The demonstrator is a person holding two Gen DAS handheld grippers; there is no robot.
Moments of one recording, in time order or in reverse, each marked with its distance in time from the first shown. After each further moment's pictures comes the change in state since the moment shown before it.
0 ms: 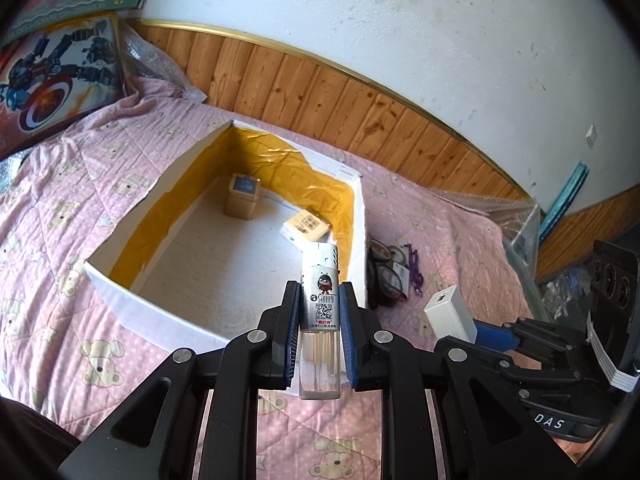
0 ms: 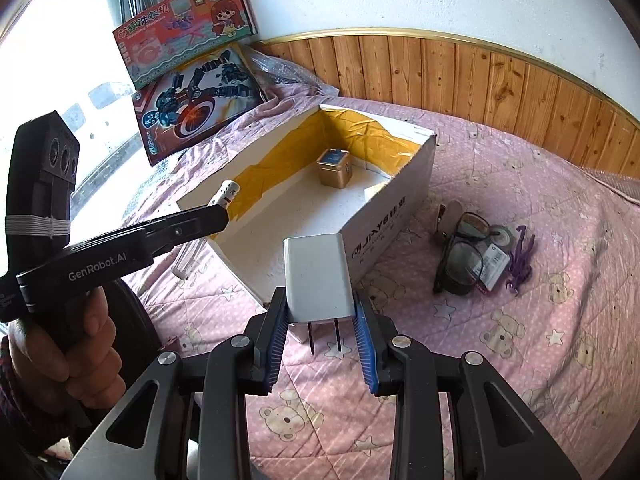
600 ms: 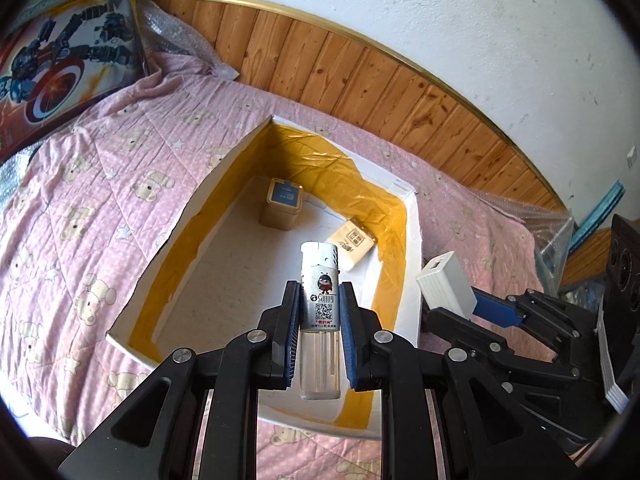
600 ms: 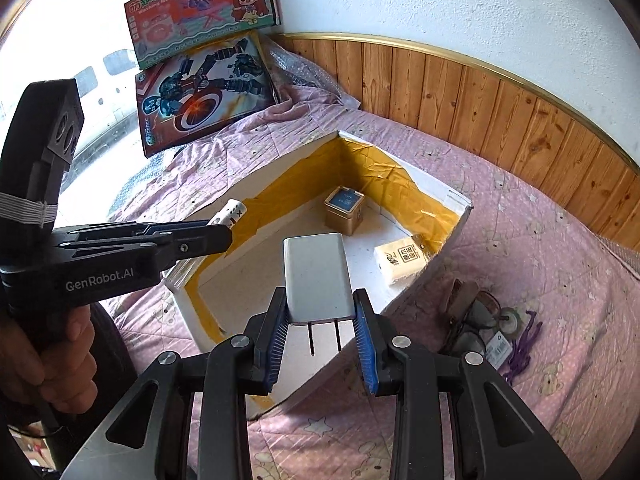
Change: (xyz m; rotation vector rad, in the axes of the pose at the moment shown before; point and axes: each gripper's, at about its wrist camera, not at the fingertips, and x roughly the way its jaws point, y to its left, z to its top) left arm 0.050 0.034 0.066 -0.086 0.146 0.089; right arm 0.063 0.012 0.083 -0.127 0.041 -0.037
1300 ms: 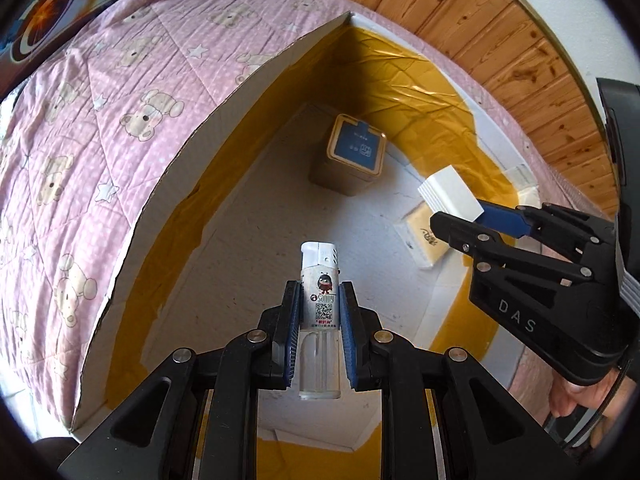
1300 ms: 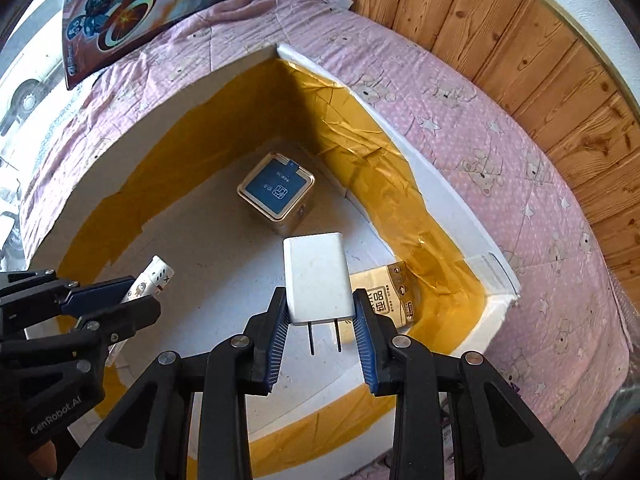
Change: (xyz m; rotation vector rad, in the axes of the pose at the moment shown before) left arm 0.124 0.032 0.042 -0.138 0.344 0.185; right arm 0.175 -0.052 0.081 -0.043 0.438 -0.092
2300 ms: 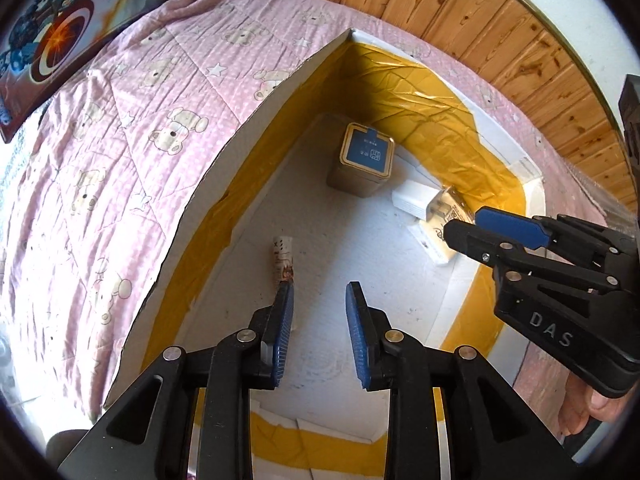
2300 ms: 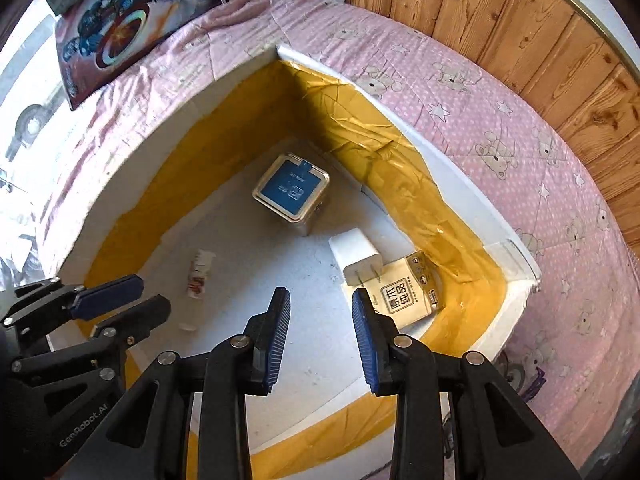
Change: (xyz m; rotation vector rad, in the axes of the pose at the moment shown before) left arm -0.039 -0.013 -0.027 0.061 -0.052 0.092; right arm -0.031 0.002 -0.017 0.142 -0.050 0.119
